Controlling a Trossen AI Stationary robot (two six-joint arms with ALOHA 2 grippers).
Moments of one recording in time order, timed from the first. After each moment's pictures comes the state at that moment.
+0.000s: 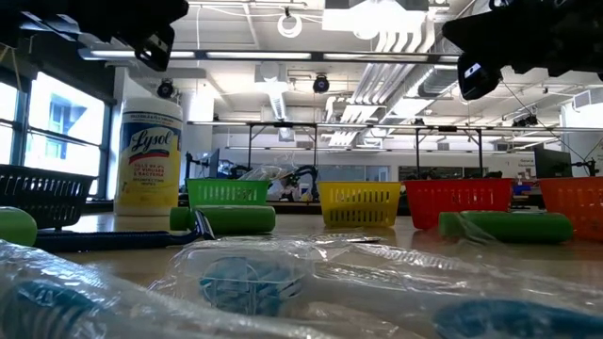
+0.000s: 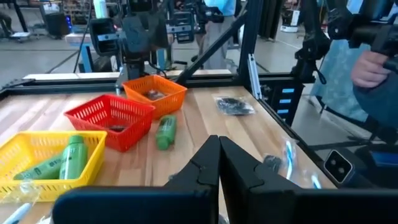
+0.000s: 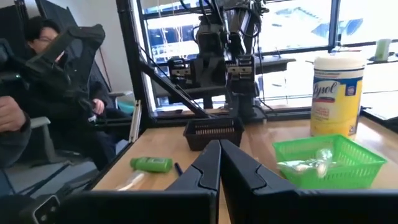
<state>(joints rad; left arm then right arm) -0.43 1.00 0.36 0.58 -0.23 -0.07 0.31 1.01 0.14 0.95 0.19 0.10</state>
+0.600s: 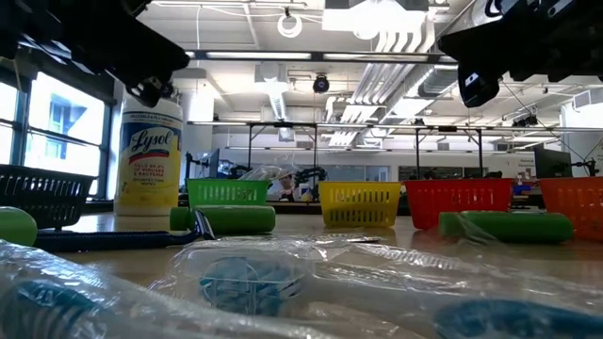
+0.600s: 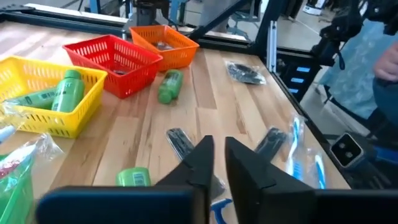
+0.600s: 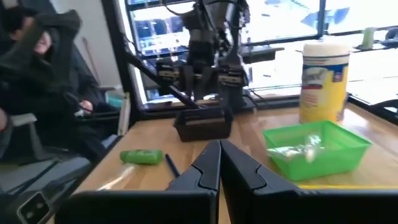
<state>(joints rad) -0.43 1.10 0.36 0.53 -0.28 -0.28 0.31 1.02 0.14 0.92 0.23 0.13</state>
